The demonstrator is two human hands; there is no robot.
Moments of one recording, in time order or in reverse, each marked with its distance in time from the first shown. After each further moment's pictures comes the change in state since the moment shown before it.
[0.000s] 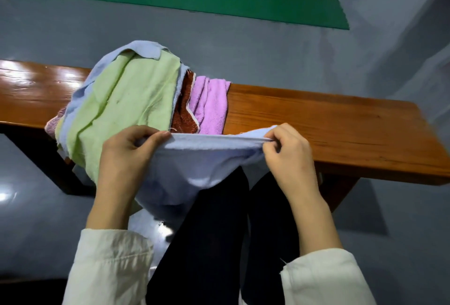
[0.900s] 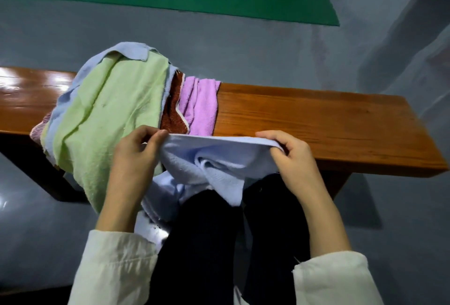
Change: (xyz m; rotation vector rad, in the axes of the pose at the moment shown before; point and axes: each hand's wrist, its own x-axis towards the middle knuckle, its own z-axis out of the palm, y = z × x) left_hand 0.003 -0.005 0.030 -0.083 -0.031 -0.089; right_hand -0.007 0.020 -0.021 0.381 -0.205 0.182
